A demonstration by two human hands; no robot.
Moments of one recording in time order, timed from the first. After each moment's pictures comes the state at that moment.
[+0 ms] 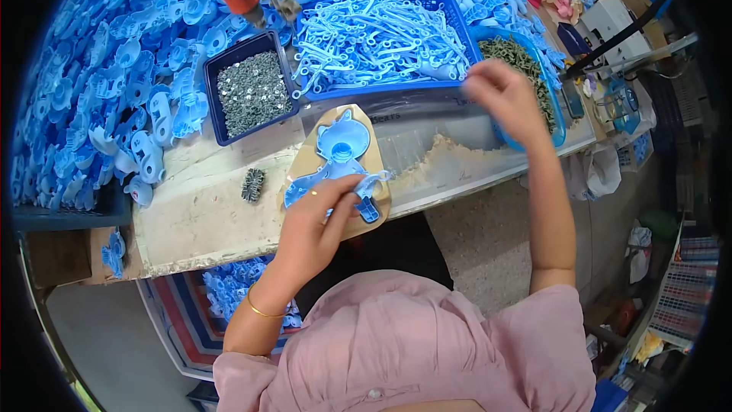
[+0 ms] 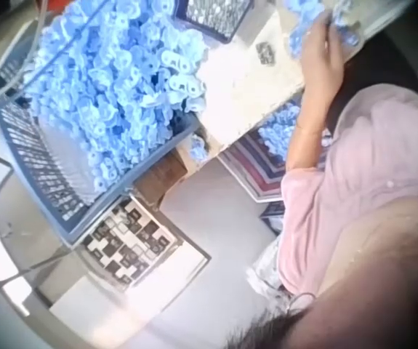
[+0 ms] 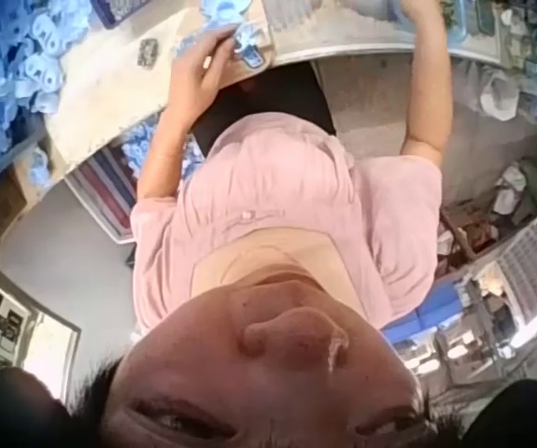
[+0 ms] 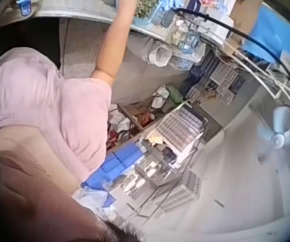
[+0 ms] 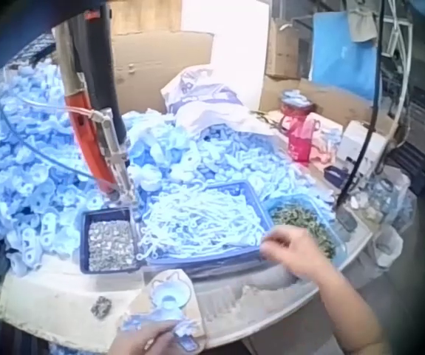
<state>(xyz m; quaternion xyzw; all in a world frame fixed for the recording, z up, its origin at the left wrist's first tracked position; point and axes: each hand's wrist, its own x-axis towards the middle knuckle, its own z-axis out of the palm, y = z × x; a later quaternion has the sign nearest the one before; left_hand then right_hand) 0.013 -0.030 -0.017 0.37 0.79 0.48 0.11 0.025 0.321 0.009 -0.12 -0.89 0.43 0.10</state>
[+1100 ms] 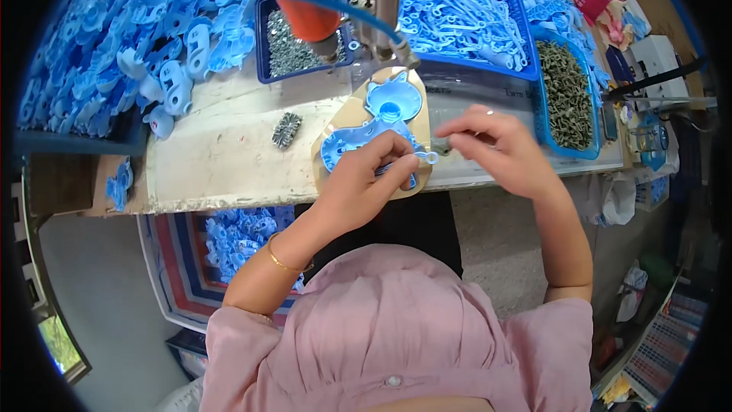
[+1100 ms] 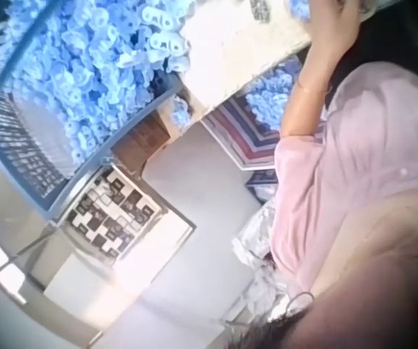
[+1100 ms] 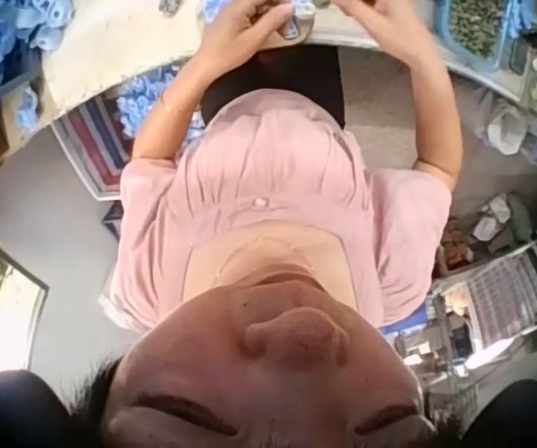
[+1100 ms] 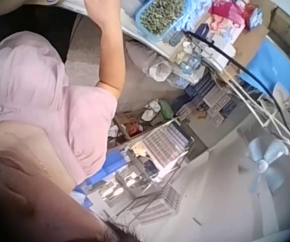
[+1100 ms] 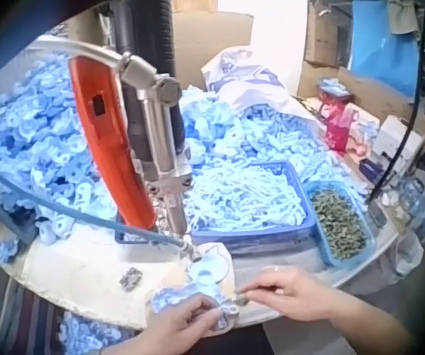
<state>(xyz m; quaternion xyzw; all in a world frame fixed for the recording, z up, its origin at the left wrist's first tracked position) 0.016 -0.019 -0.024 0.21 0.68 0.64 0.29 0.050 0.224 0.024 0.07 -0.86 0.49 -0.09</state>
